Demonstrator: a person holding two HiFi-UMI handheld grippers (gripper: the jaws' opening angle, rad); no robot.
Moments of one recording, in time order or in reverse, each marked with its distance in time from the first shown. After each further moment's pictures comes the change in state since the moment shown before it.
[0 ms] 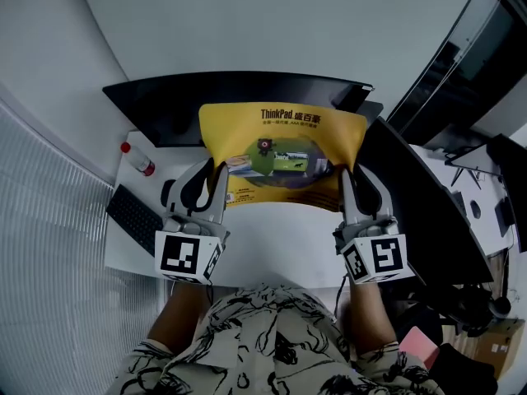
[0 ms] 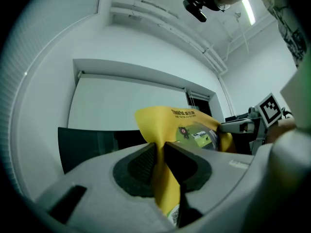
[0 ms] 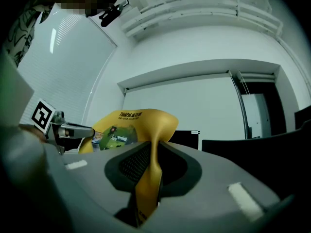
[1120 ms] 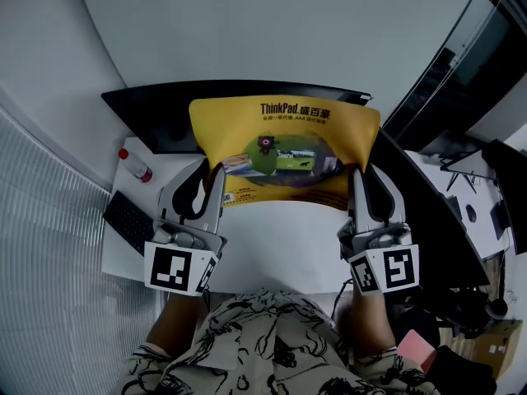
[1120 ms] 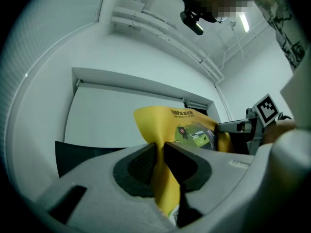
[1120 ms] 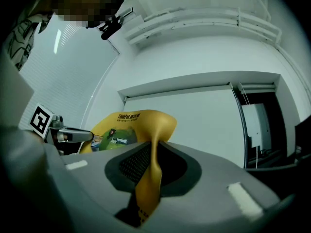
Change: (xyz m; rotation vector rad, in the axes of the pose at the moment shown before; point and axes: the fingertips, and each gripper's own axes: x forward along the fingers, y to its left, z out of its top) left arm -0.008 -0.002 0.008 -0.002 -0.118 -0.024; right arm -0.006 0.005 0.023 -0.049 -0.087 -0.010
